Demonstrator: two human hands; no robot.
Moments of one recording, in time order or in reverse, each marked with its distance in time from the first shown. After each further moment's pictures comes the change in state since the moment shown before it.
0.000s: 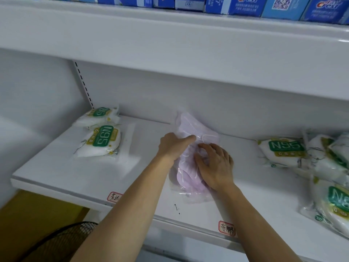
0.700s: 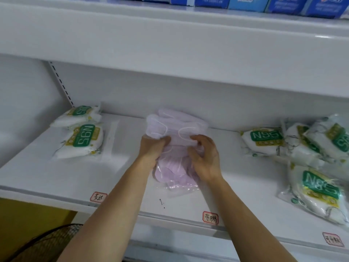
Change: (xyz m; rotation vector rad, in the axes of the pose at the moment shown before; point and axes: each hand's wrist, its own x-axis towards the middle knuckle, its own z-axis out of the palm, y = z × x) left_hand 0.021 -0.032 0.009 -0.278 0.161 0.043; right_hand -0.004 0.005 -0.013 0.576 0.093 0.078
